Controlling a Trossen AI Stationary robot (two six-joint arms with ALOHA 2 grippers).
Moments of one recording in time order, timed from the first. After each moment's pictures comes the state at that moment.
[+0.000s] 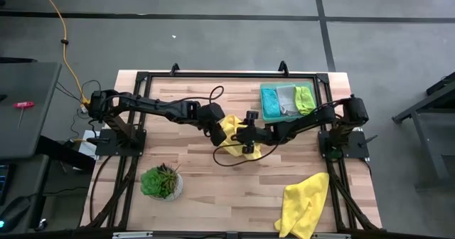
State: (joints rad) left arm 0.22 1.65 1.04 -0.36 -0.02 -0.47; right arm 0.08 1.77 0.91 0.04 0.49 -0.20
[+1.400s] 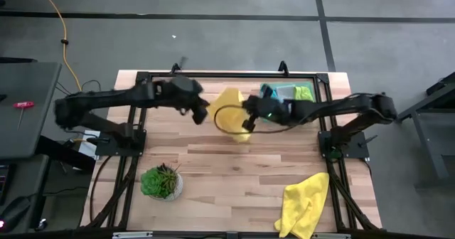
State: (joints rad) left arm 0.37 1.23 1.04 -0.49 -0.04 -0.35; right arm -0.03 1.44 1.07 -0.18 0.51 0.02
